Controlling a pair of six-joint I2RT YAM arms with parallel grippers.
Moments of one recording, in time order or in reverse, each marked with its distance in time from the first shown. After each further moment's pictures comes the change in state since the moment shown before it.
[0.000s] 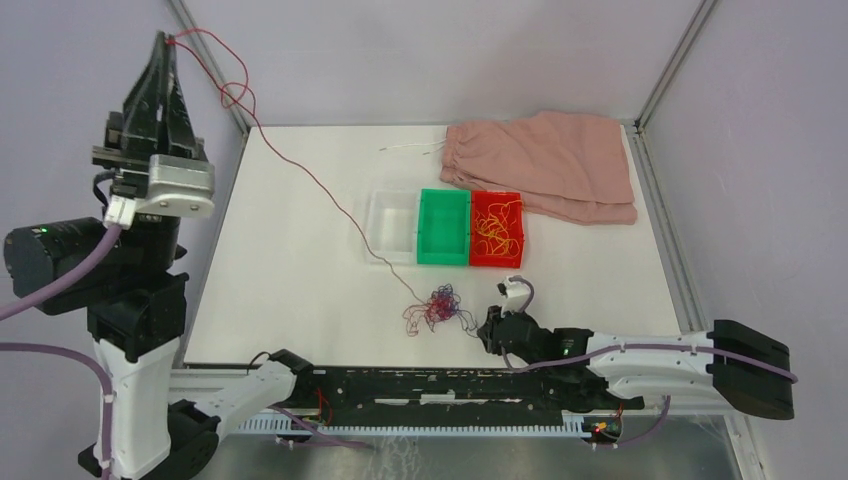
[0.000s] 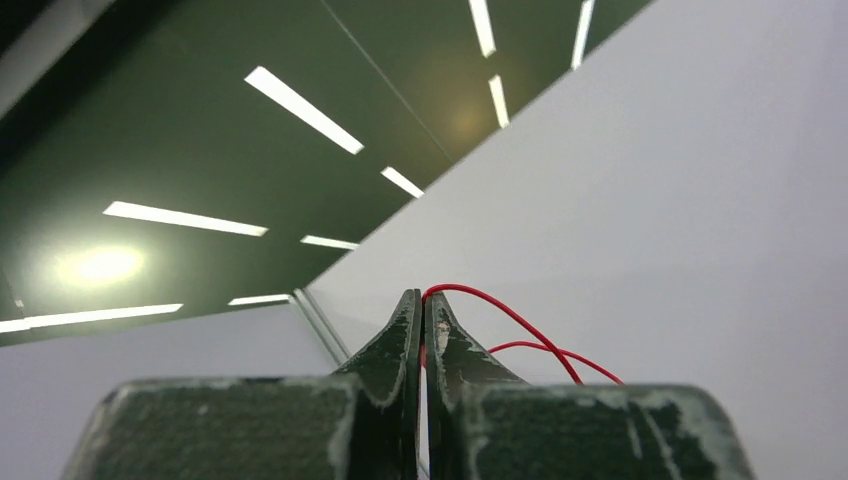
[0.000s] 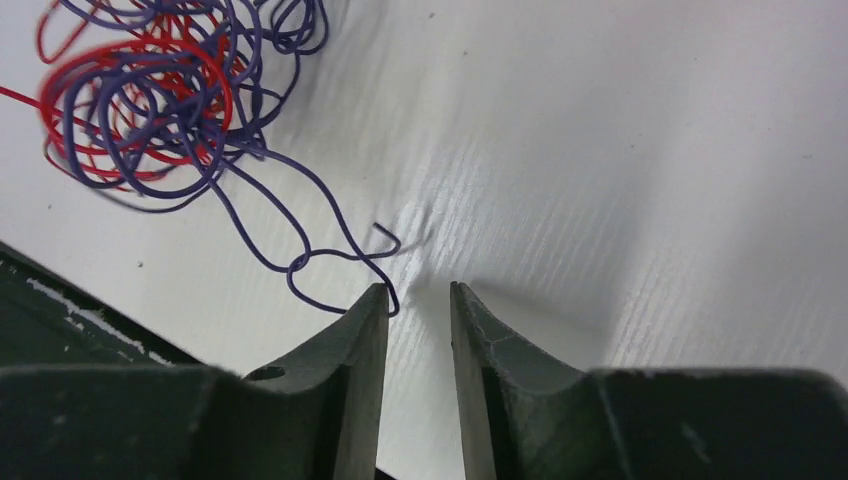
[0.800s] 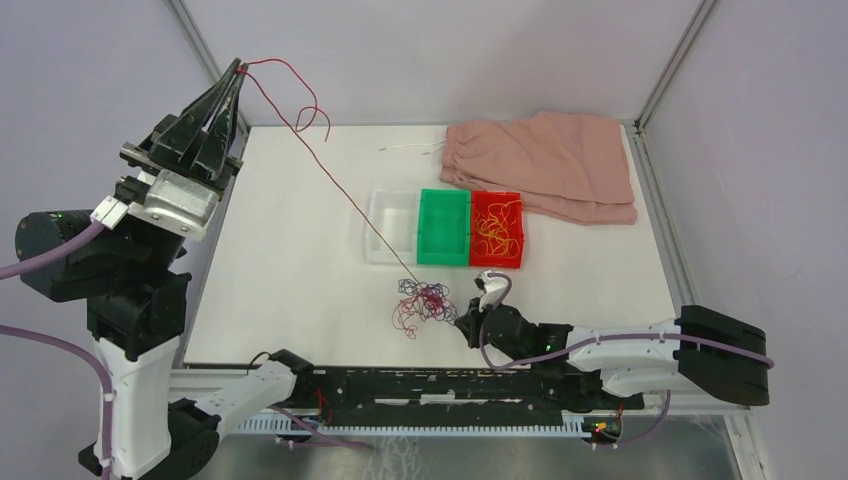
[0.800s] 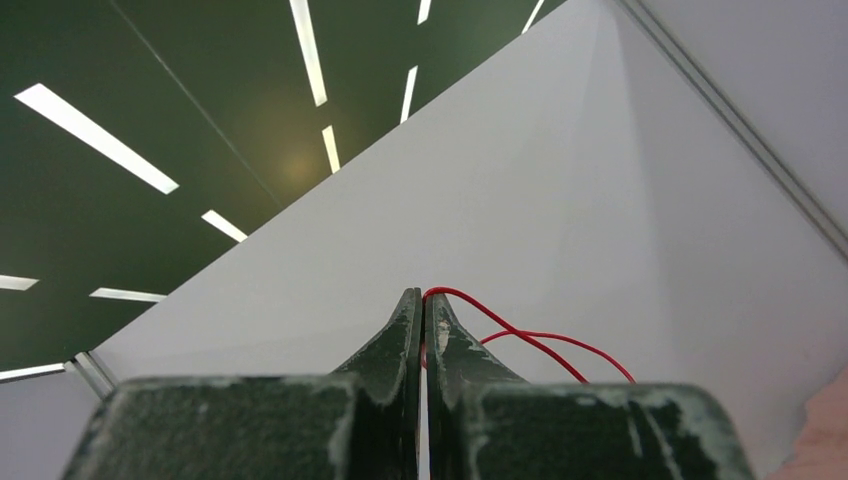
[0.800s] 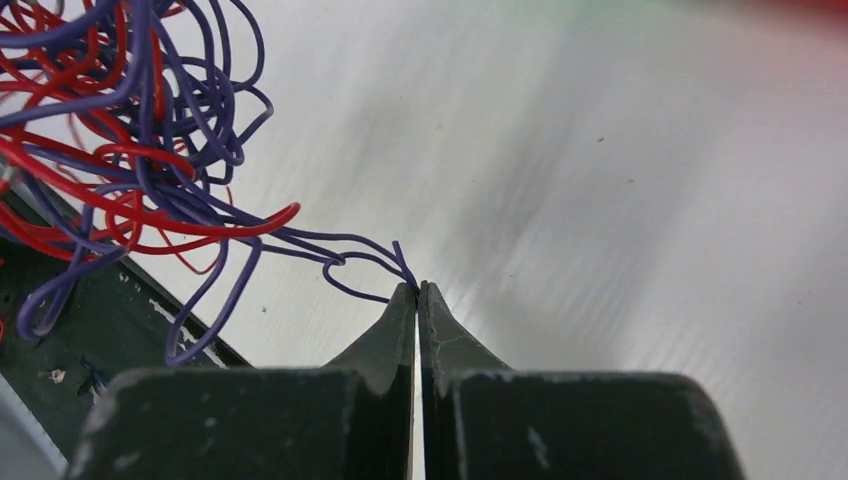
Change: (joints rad) left arm 0.002 -0.036 -0.047 -0.127 0.260 -0.281; right arm 0.000 0.180 0.066 0.325 -0.077 -0.185
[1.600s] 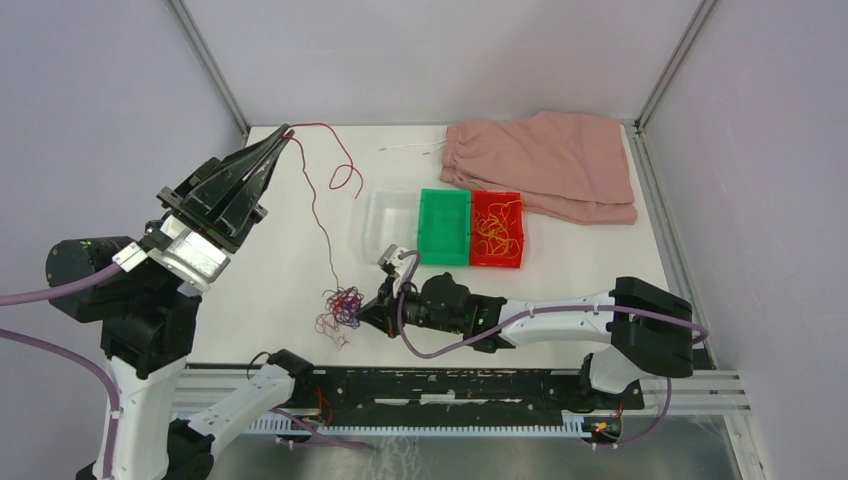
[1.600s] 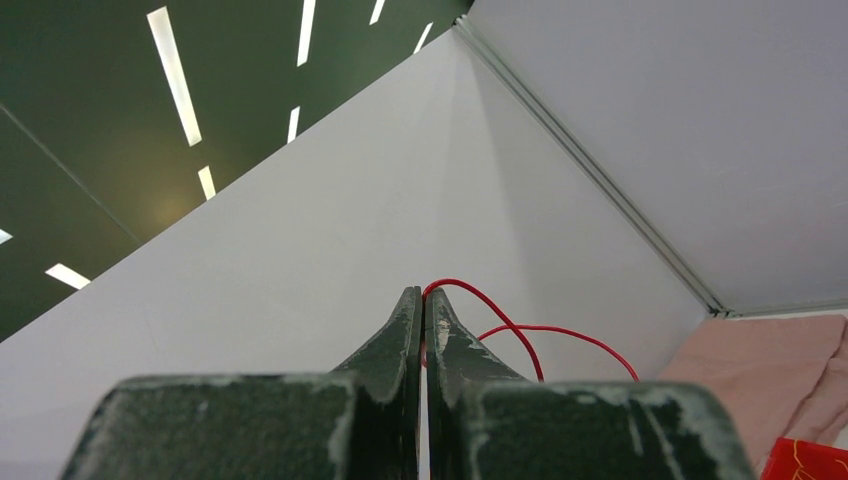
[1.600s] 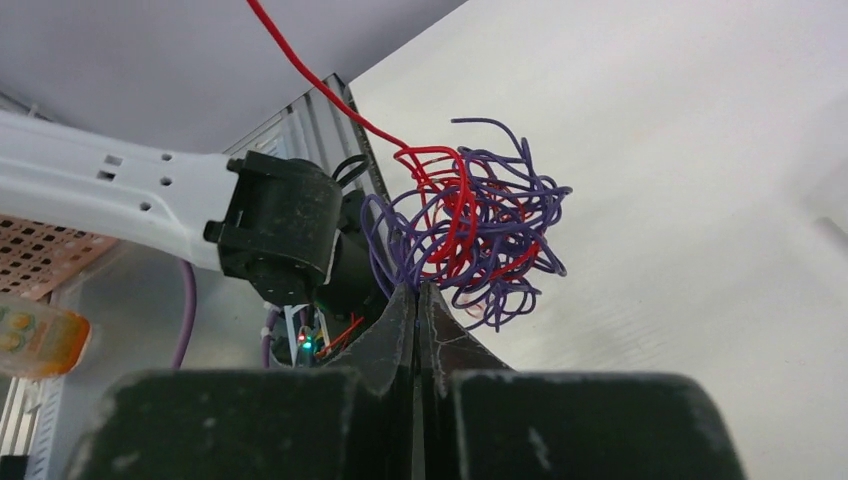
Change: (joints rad) left arm 0.000 -0.135 -0.224 0.035 0.216 -0.113; right arm 0.039 0.364 0.547 0.228 -0.445 -0.257
